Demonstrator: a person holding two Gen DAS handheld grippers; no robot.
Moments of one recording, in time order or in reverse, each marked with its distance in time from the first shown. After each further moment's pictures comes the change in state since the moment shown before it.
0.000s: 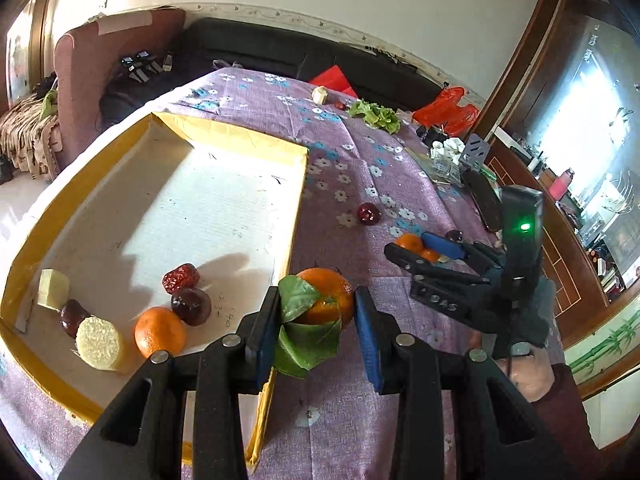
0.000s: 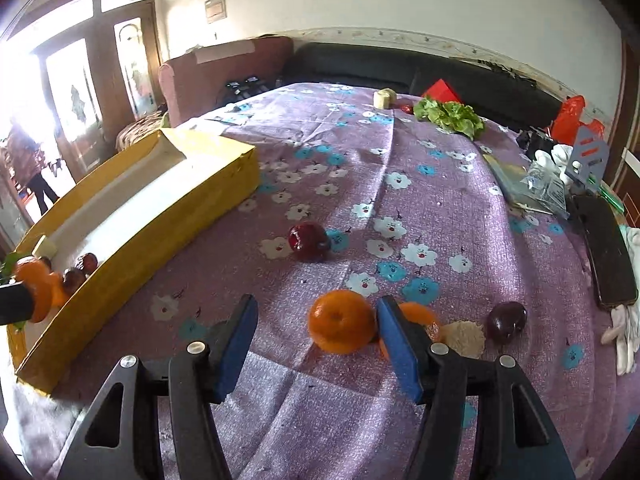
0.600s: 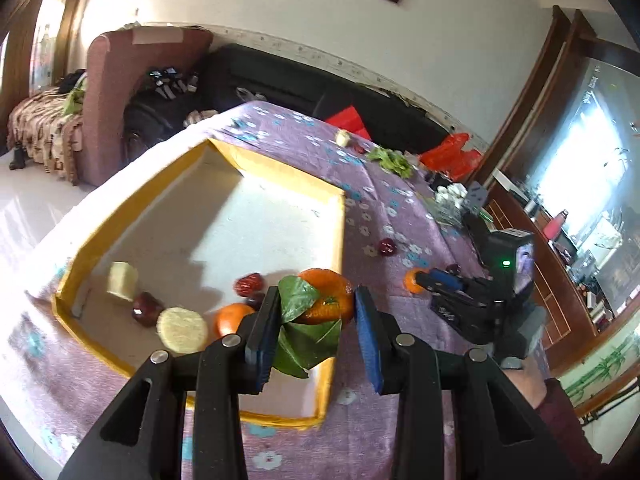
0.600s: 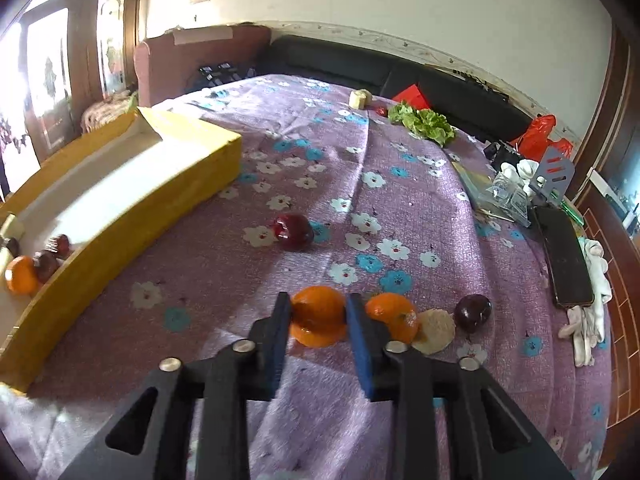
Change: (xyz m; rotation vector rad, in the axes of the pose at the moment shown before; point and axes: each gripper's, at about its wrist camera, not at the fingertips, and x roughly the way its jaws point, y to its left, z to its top) left arm -0.062 0.049 -0.013 -0.086 -0.134 0.006; right arm -0.013 0.025 -0.002 -0.046 0.025 -0.169
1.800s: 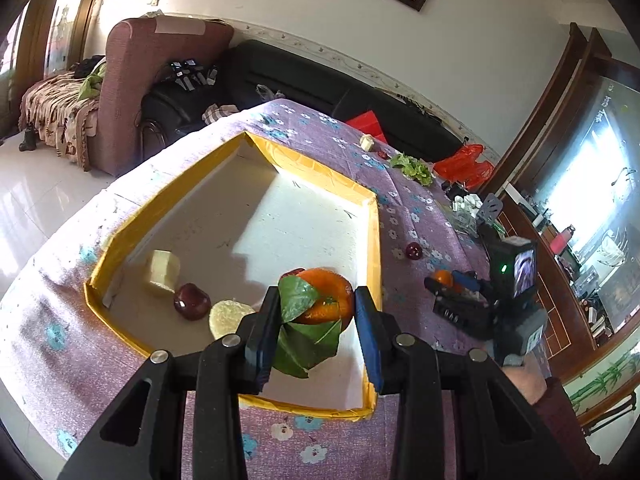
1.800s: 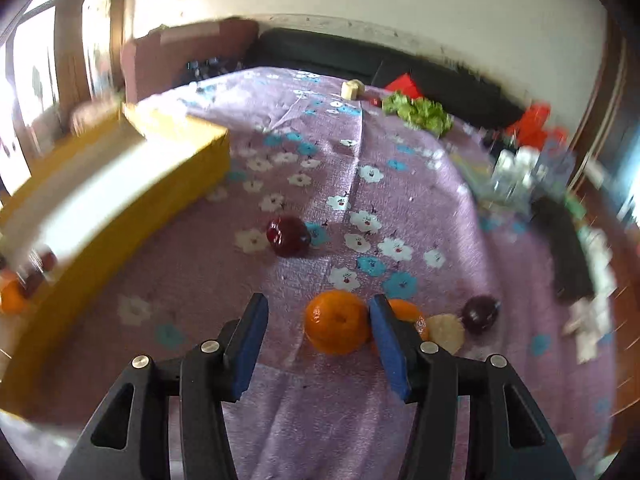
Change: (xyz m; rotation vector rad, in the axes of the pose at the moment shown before) left arm -0.009 0.039 -0.004 -0.060 -0.009 0.010; right arm 0.018 0.015 0.003 -0.028 0.038 -0.091
